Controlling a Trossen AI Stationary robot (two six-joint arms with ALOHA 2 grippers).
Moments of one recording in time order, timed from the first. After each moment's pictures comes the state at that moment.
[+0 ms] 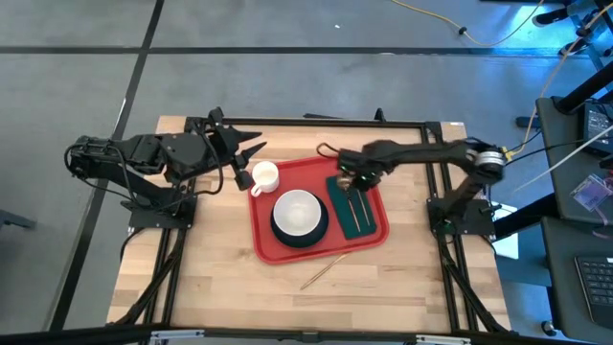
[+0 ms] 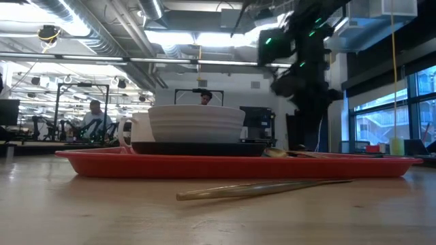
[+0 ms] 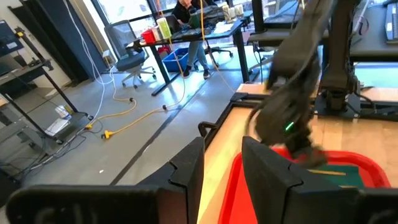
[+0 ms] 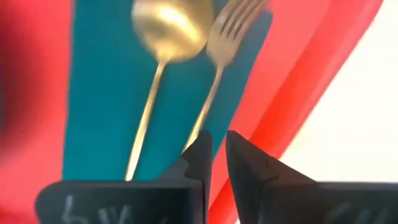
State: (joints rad) left arm -0.18 1.11 1.41 -0.62 -0.76 0.01; right arm -0.24 1.68 1.17 -1.00 0.03 0.70
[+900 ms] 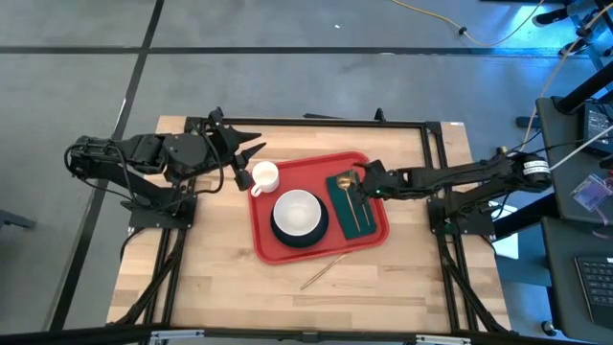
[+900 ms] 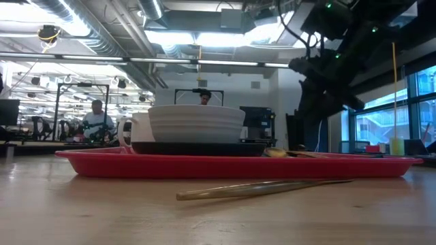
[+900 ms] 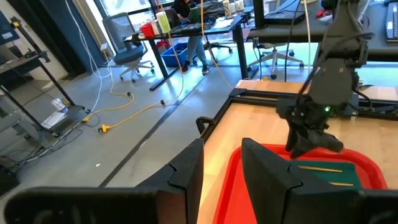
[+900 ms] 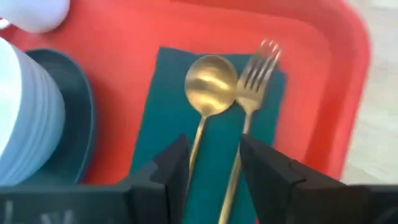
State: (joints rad) left arm -0.17 1.11 1.41 -0.65 -0.76 -0.03; right arm -0.04 1.29 0.68 -0.36 0.34 0.94
